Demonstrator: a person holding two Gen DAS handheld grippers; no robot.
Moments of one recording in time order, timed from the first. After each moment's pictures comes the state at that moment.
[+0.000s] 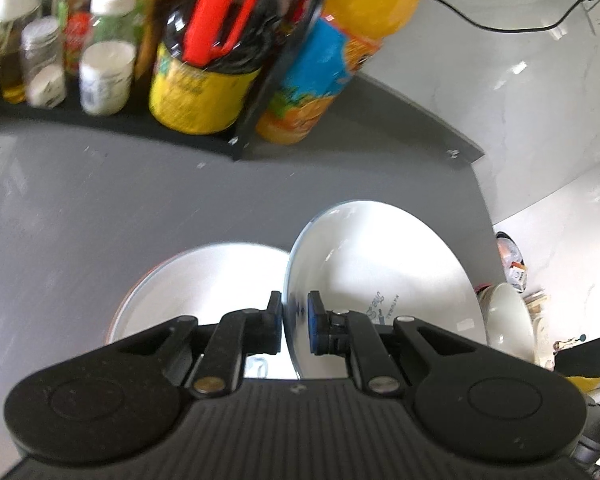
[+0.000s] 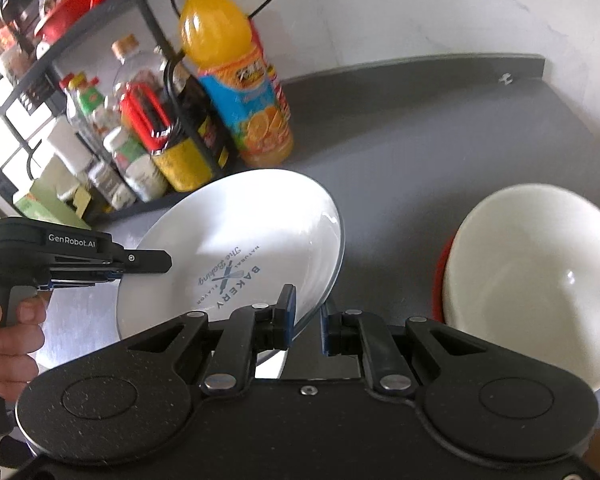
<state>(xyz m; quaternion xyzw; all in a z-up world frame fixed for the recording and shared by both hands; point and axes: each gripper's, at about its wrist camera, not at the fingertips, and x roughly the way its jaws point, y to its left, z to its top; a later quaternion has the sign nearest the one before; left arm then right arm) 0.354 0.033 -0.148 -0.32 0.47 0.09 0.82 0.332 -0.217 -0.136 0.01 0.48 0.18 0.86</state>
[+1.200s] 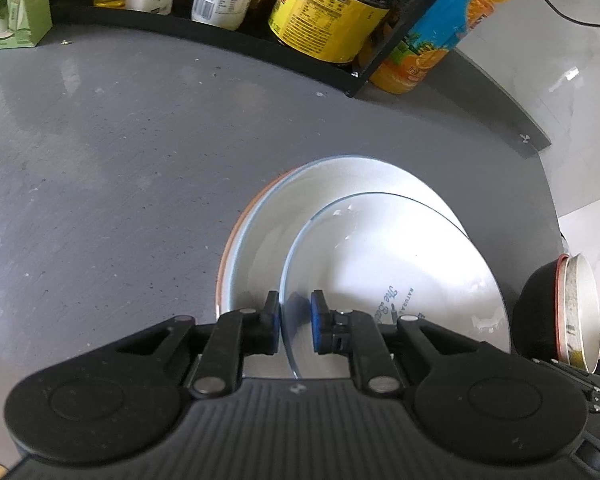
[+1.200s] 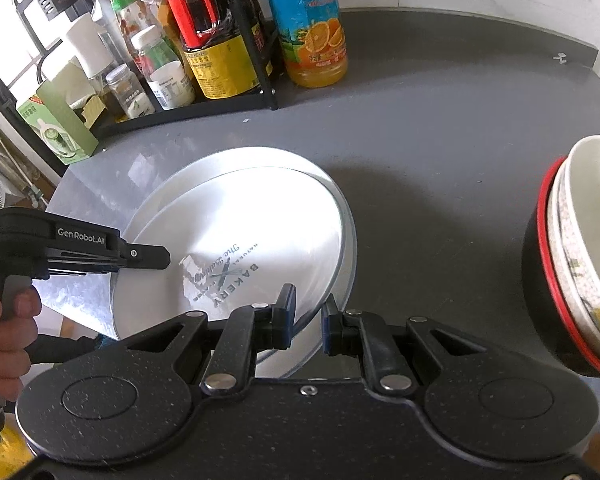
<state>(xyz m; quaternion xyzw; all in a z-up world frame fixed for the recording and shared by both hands) 0.299 0.048 -0.201 -0.33 0.50 0.16 0.79 0.312 -0.164 -0.183 -0.06 0.52 0.21 0.82</state>
